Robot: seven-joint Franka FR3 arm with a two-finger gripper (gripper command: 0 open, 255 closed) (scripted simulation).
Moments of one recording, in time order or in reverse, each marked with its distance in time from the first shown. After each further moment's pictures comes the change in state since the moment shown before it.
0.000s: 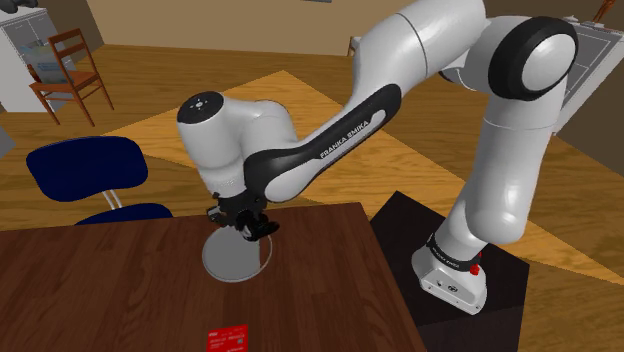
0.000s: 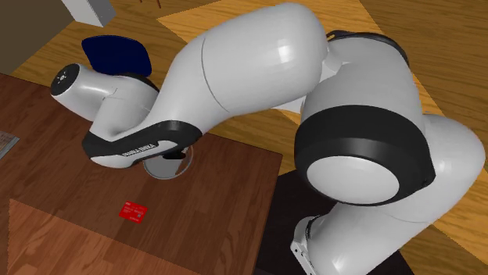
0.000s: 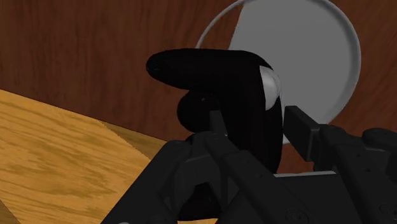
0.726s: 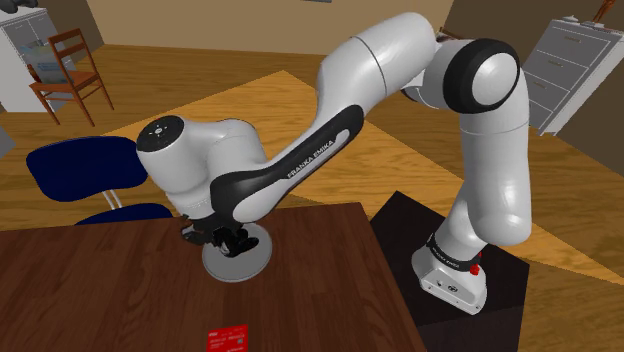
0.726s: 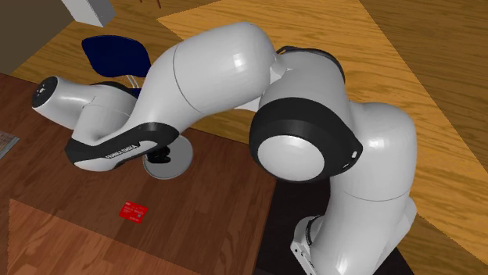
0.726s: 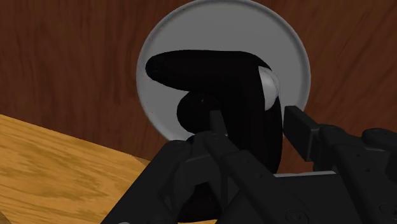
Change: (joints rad) arm 0.123 0.210 -0.035 0.210 -0.102 -0.055 0.090
